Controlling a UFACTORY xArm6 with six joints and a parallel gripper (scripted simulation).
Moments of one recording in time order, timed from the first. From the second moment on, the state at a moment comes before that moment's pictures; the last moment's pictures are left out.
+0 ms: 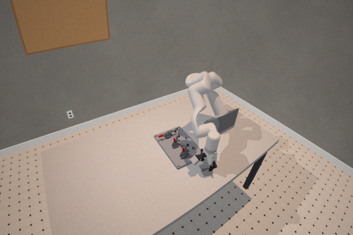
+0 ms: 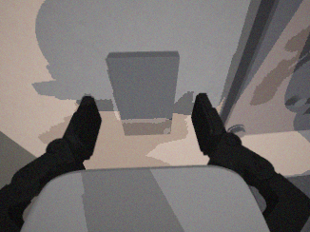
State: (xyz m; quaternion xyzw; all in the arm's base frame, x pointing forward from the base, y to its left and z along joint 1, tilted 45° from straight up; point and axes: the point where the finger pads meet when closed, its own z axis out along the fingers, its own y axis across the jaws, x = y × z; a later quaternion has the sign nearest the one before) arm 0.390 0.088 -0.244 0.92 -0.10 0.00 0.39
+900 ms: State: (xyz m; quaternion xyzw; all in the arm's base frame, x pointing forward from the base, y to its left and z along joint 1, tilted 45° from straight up) arm 0.389 0.088 -0.244 0.92 -0.10 0.00 0.39
